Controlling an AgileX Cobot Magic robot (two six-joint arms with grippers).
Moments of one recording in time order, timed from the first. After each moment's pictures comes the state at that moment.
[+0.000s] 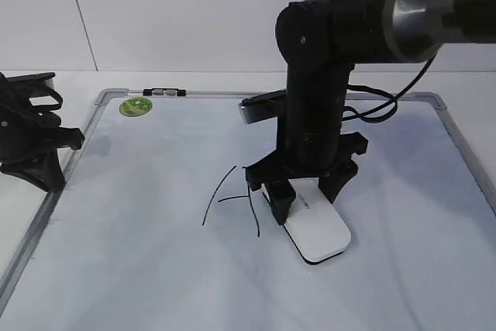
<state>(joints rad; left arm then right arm) -0.09 1.93 -1.20 -0.20 0.81 0.00 0.58 2.07 -1.56 -0.01 1.20 0.10</state>
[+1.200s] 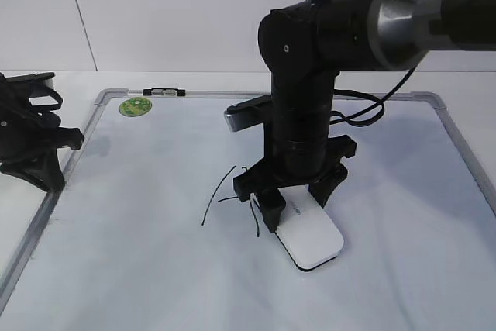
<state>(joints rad) -0.09 1.93 -1.20 -0.20 0.81 0.00 0.64 2.07 -1.56 -0.02 1.20 0.10</state>
